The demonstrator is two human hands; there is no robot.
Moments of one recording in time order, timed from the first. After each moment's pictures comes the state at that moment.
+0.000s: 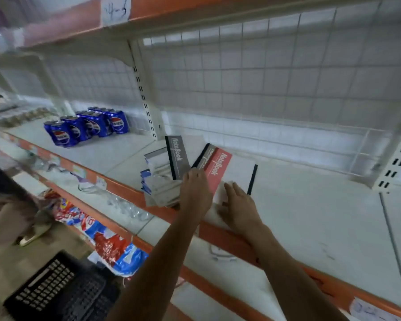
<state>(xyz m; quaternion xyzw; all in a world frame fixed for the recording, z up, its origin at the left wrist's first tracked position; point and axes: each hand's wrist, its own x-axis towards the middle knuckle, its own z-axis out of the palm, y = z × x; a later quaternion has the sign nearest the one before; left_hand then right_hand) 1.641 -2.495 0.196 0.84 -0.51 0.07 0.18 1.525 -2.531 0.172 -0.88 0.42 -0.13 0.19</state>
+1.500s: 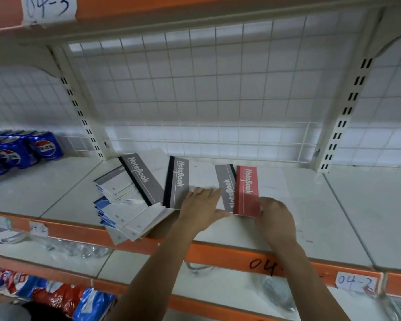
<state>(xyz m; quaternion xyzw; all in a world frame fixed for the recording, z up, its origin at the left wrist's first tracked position) 1.634 -2.538 0.175 0.64 -0.76 0.00 0.00 1.451 -2.527 0.169 -0.70 0.65 -0.27 0.11</state>
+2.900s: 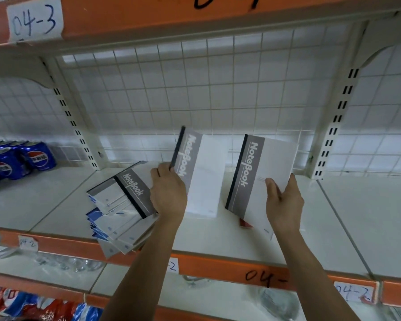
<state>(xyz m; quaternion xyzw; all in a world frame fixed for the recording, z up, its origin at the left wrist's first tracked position) 1.646 -2.547 0.227 0.76 -0.45 0.07 0.47 1.443 -2.542 0.211 -0.52 0.55 -0.61 0.23</state>
